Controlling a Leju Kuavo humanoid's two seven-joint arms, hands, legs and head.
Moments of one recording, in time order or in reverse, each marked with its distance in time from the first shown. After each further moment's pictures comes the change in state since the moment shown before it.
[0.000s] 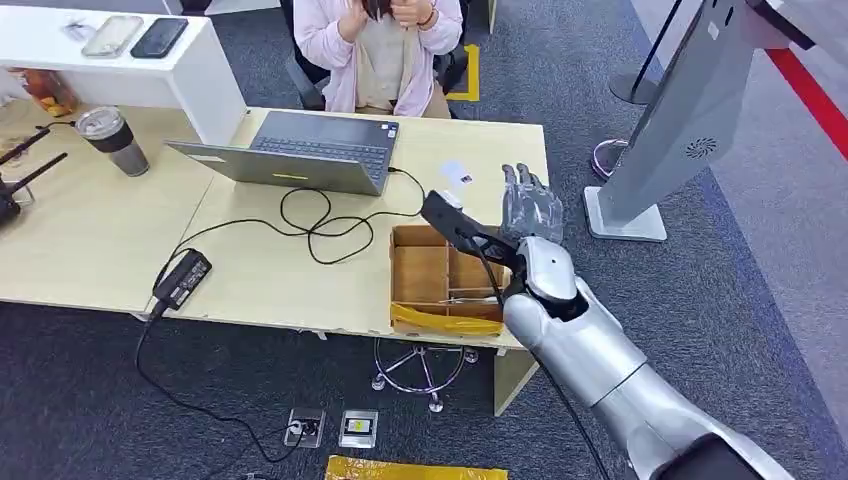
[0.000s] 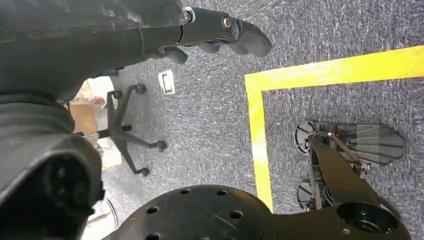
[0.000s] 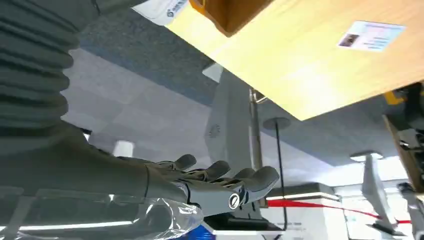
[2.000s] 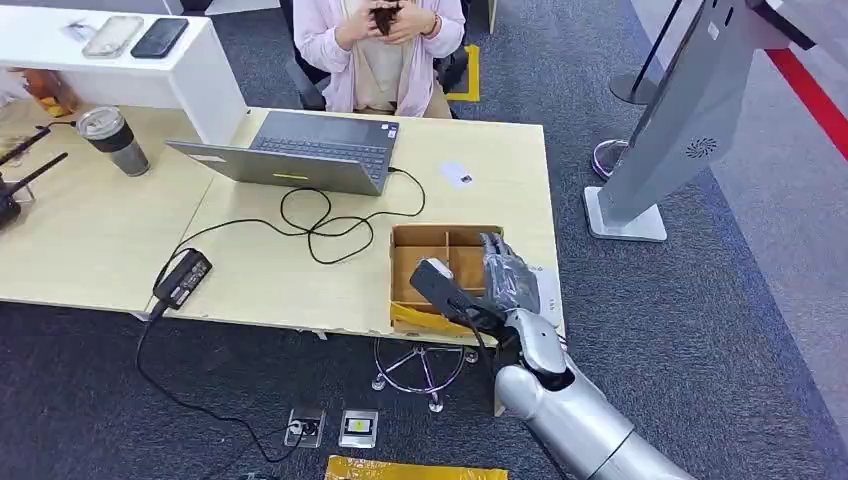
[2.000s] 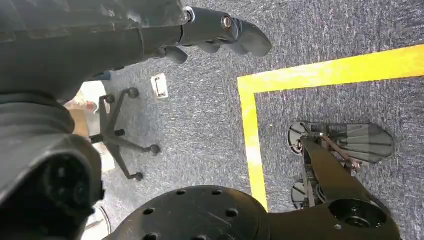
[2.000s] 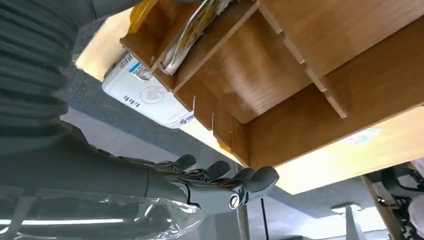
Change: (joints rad) left arm 0.001 0.002 0.000 0.000 -0.014 -0.008 -0.034; right arm 0.225 -0.041 0.052 -0.097 -0.105 -0.111 -0.063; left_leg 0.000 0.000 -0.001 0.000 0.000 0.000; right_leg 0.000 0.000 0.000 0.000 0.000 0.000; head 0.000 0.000
